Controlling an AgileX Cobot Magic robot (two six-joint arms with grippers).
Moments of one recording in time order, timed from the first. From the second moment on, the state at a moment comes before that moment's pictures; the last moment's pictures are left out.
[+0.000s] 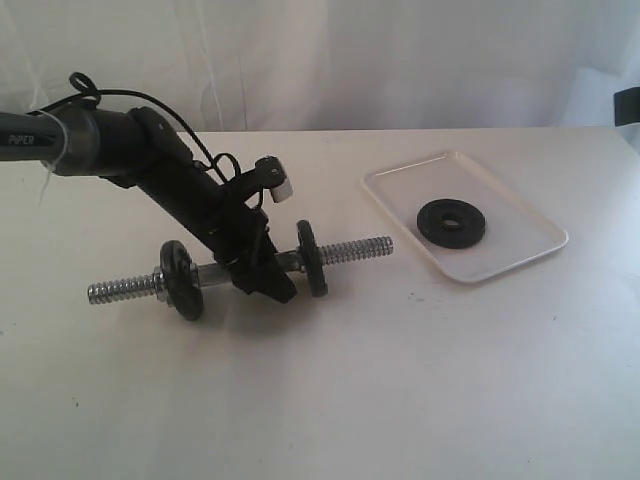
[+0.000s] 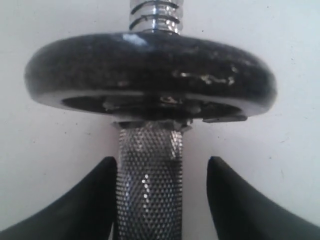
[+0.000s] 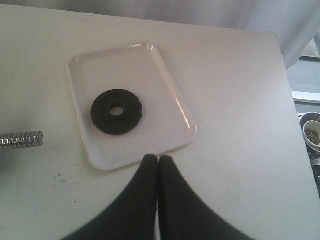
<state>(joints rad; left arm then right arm) -0.41 2.20 -1.59 -0.80 0.96 1.38 0.05 1.05 -0.97 0.00 0.63 -0.04</state>
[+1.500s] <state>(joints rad) -0.47 2.20 -1.61 -0.54 0.85 1.44 0.05 1.05 -0.97 0.00 0.63 -0.04</state>
